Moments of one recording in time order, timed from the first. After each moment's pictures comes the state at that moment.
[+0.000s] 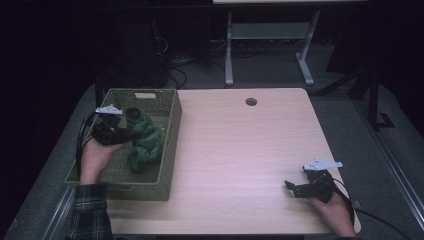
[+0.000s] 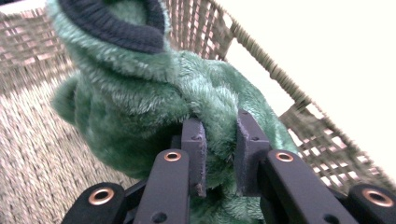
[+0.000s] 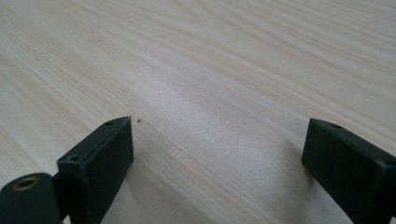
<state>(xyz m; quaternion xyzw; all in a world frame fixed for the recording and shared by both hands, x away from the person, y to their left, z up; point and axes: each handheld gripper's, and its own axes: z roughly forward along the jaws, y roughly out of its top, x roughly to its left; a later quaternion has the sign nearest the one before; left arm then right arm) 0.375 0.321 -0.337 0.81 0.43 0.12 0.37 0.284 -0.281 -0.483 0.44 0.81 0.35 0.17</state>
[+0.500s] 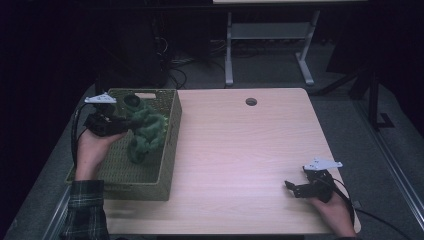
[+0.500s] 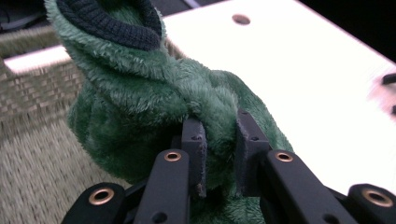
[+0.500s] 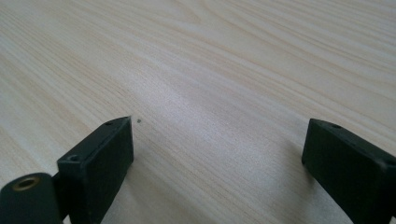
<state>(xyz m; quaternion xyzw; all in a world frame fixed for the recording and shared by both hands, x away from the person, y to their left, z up) 0.373 0.314 -0.300 0.79 0.42 0.13 0.42 0.284 -0.281 -0.483 0.44 0.81 0.35 0.17</state>
